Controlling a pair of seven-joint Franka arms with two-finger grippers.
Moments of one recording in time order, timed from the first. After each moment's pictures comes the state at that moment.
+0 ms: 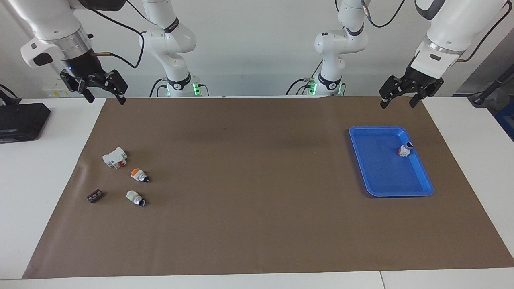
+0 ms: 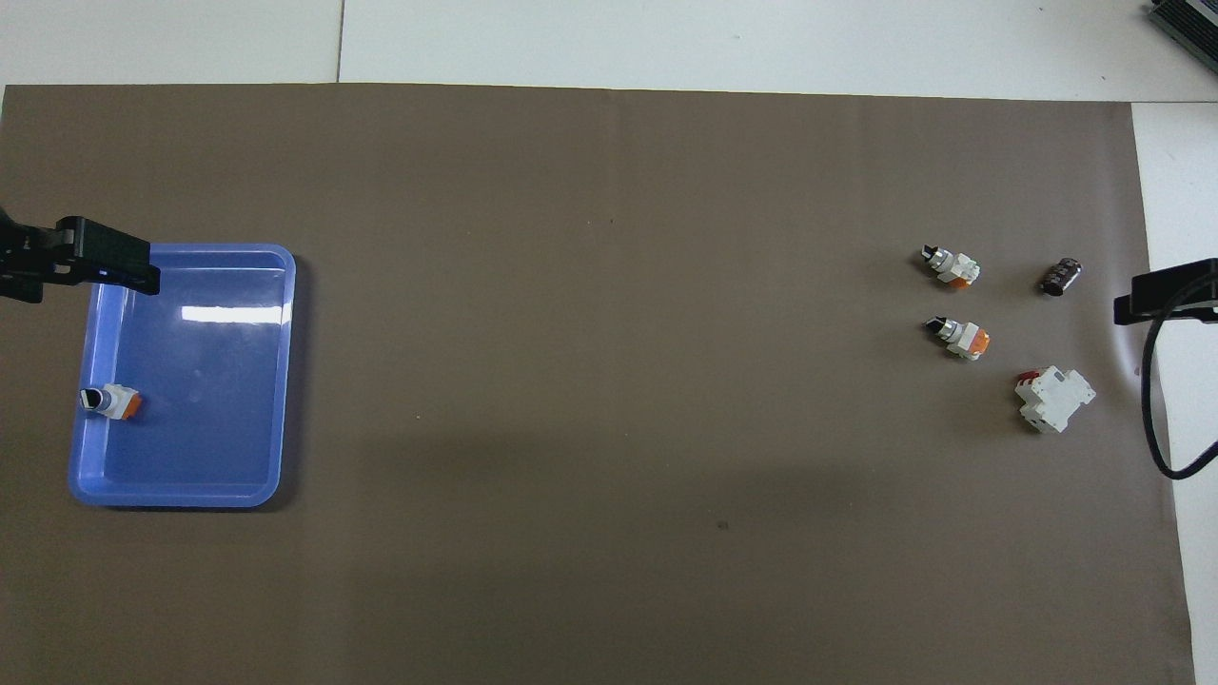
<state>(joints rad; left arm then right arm) 0.06 0.05 -0.15 -1.43 -0.03 1.48 -0.08 0.05 -0.04 -0.13 -1.55 0.02 1.53 0.05</state>
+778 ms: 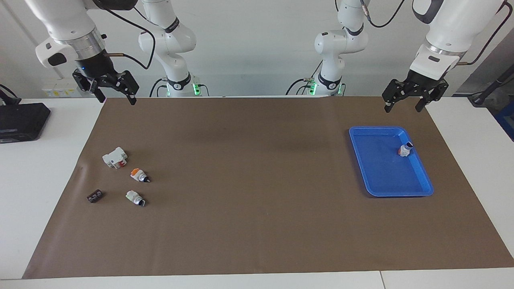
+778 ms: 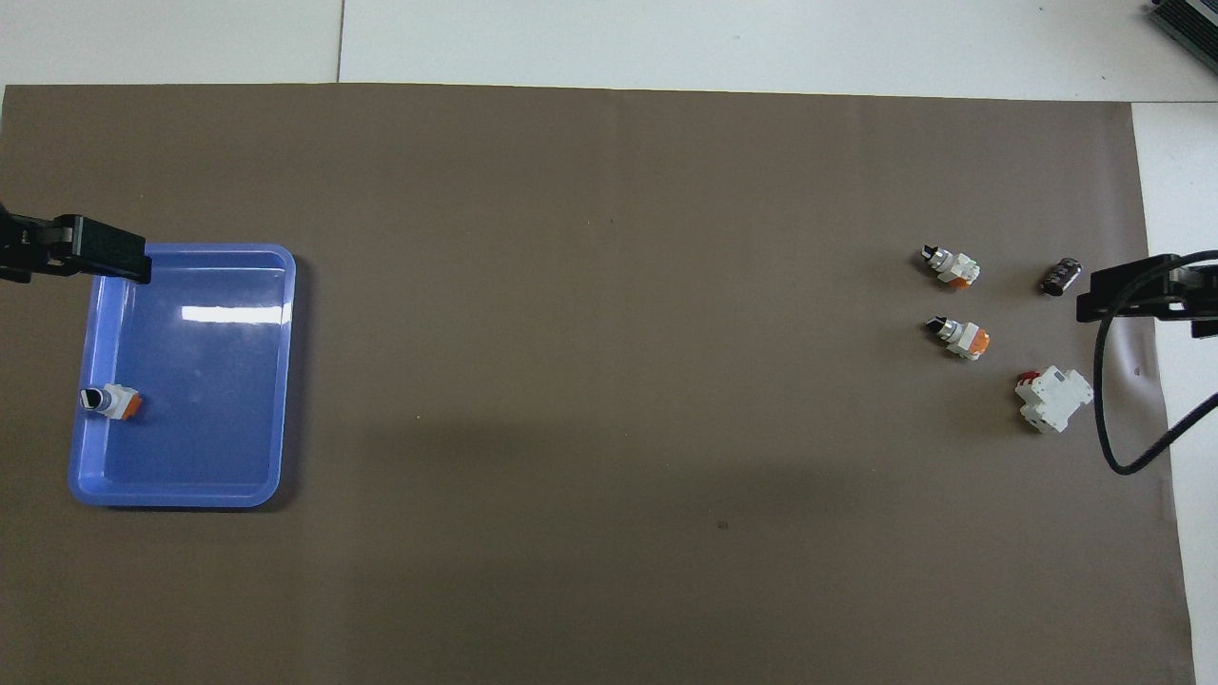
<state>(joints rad) 0.06 0.04 -0.15 -1.46 0.02 1.56 -0.01 0.10 -0.04 -0.13 -1.55 0.01 1.53 0.11</state>
